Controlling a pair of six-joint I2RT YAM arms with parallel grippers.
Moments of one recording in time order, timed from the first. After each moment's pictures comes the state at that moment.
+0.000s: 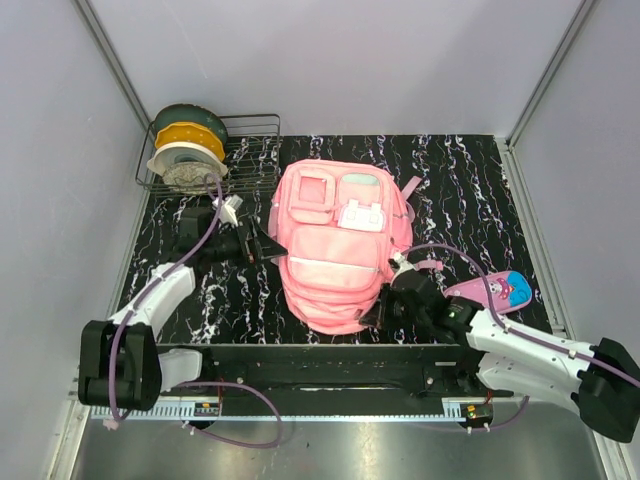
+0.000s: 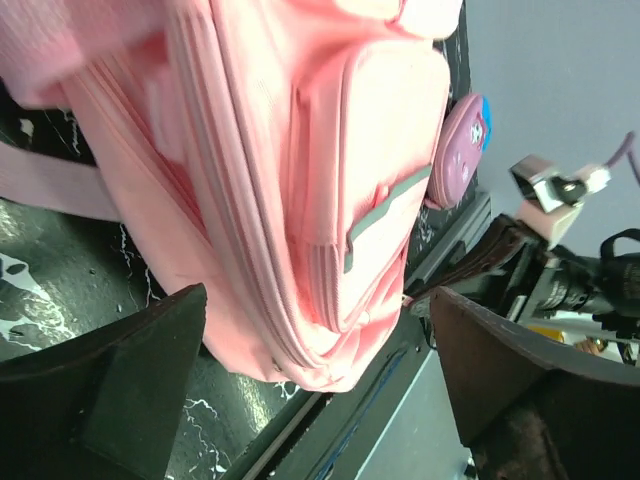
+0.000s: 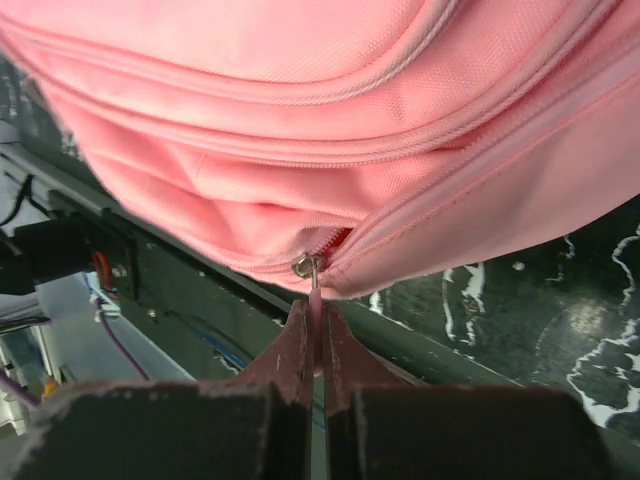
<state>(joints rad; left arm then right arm) -0.12 1.21 0.63 -0.12 0.86 -0.54 0.90 0.91 0.43 -0.21 -0.09 0.98</state>
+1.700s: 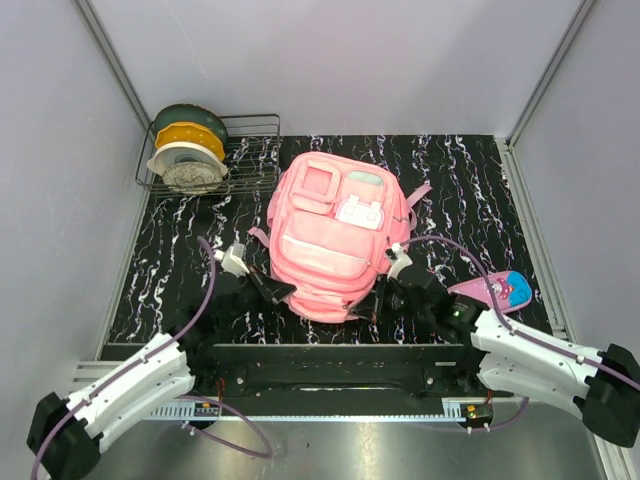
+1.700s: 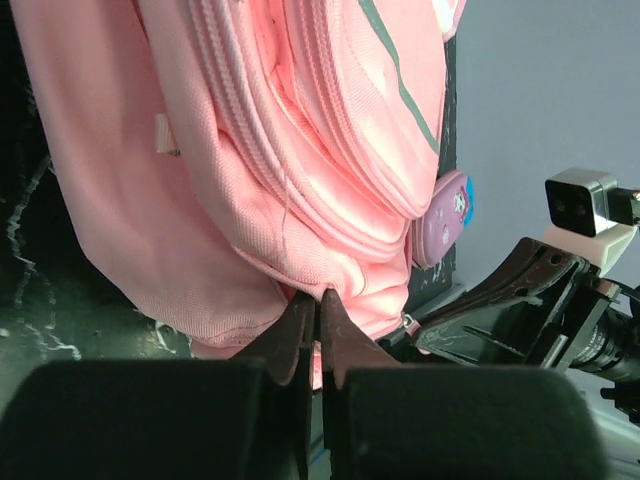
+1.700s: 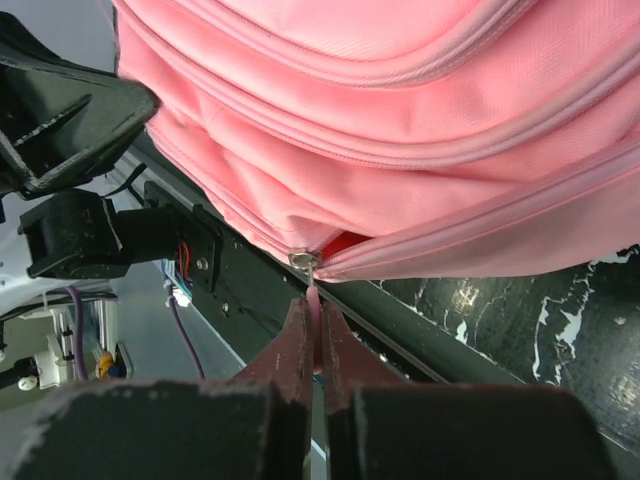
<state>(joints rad) -0.72 0.63 0.26 -0.02 0.00 -1.13 0.89 0.87 0.45 -0.16 -0.17 0.95</state>
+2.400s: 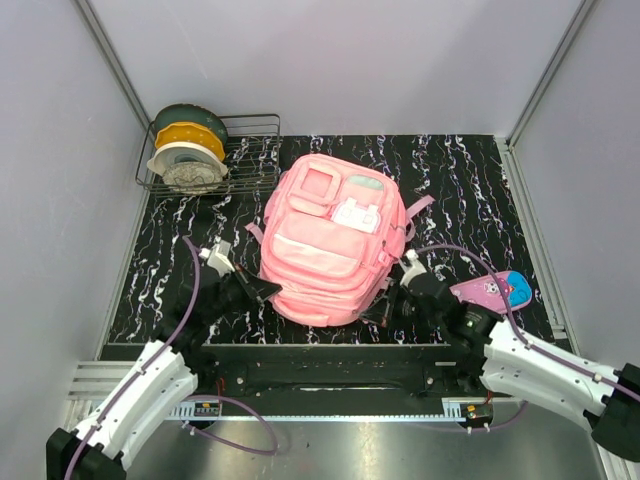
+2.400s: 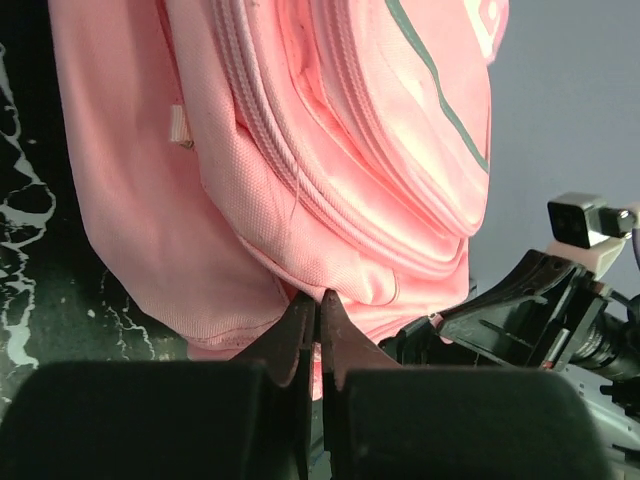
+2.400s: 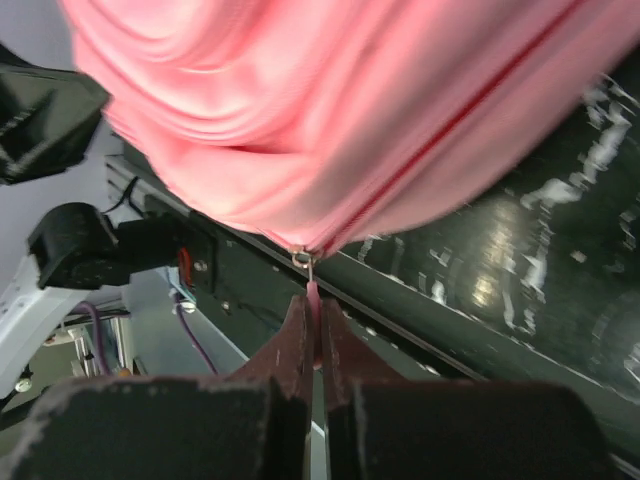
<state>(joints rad) -0.43 0.50 0.28 -0.21 0.28 -1.00 0.90 0.76 0.43 -0.24 -0.11 1.04</state>
